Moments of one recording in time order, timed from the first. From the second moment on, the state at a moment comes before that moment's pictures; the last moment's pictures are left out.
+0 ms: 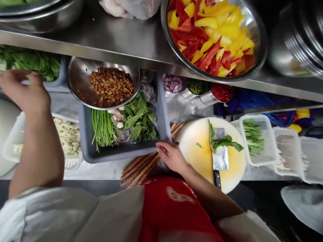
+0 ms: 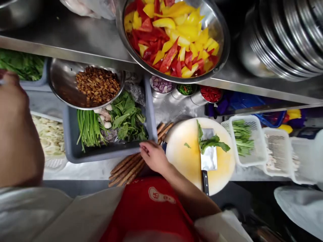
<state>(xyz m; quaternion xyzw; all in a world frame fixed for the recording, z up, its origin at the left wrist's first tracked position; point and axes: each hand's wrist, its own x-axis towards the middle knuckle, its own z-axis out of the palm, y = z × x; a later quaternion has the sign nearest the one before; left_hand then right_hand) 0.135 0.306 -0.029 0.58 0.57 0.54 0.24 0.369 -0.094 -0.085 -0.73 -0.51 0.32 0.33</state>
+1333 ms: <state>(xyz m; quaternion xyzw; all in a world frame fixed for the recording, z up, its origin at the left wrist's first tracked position) 0.164 0.124 -0.086 0.77 0.49 0.08 0.41 0.435 -0.082 -0.046 -0.49 -0.18 0.48 0.71</state>
